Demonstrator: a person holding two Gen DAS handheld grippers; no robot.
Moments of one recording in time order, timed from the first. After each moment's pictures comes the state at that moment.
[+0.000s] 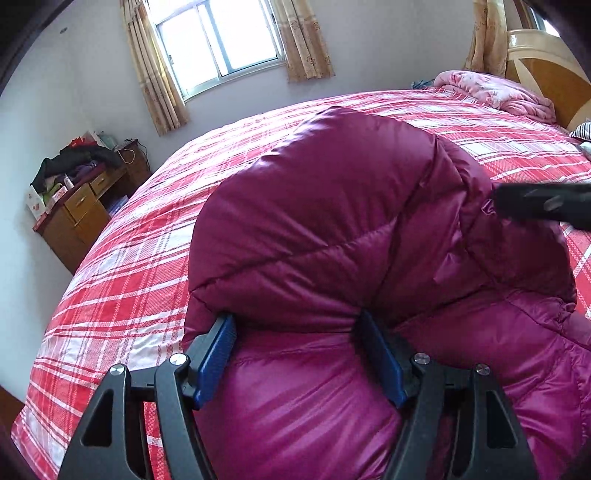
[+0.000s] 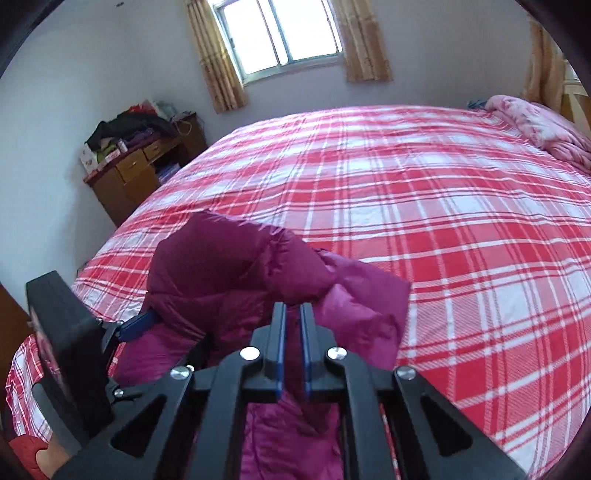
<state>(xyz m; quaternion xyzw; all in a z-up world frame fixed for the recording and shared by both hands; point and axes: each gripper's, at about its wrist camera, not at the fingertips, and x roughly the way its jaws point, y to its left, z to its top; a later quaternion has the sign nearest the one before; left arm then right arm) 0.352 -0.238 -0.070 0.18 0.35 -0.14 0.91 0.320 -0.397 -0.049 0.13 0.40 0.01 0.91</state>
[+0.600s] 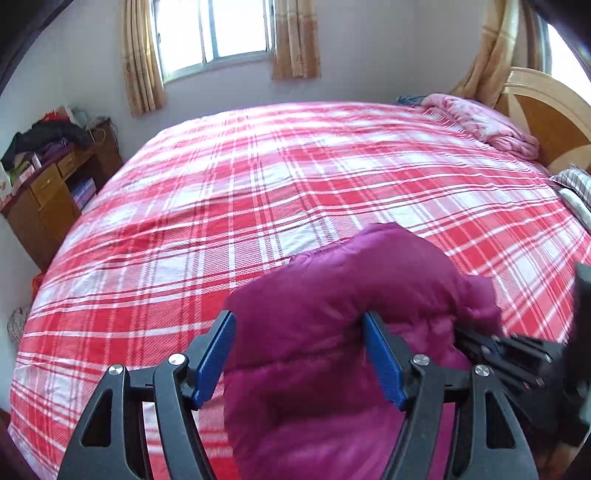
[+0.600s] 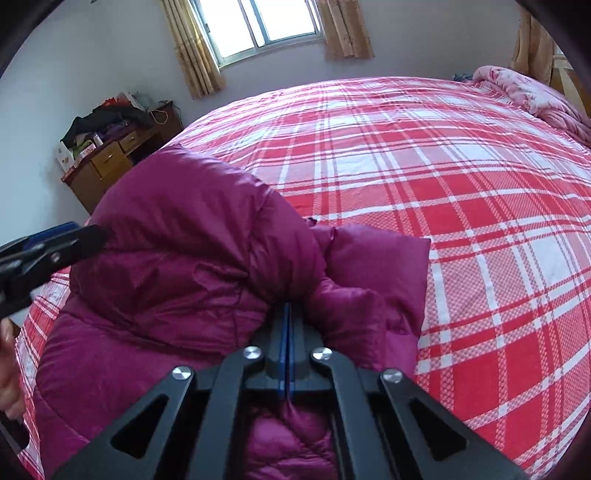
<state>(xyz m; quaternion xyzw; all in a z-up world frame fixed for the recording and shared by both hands) 0.424 -0.221 -0.017 0.11 0.40 -0.21 0.89 0.323 -0.394 -0.094 0.15 0.39 -0.02 0.91</state>
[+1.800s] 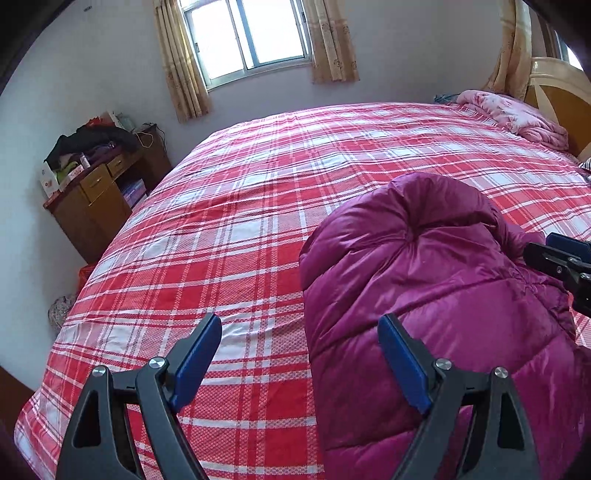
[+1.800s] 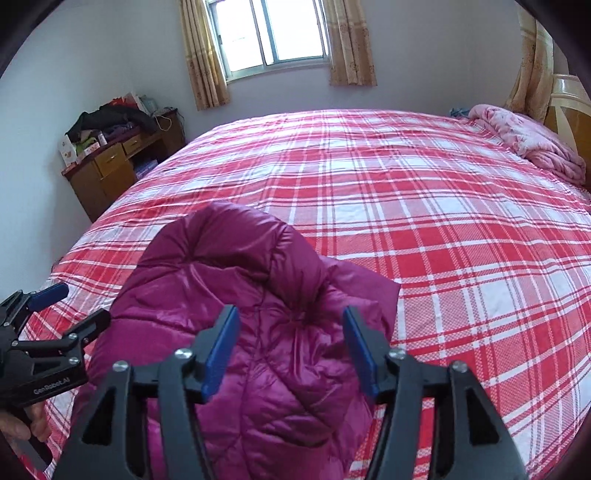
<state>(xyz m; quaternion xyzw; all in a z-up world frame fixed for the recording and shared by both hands) 0.355 -0.157 -0.019 0.15 0.36 -0.12 0.91 0.284 -0.377 -0.028 0.09 0.35 -0.04 0.93</state>
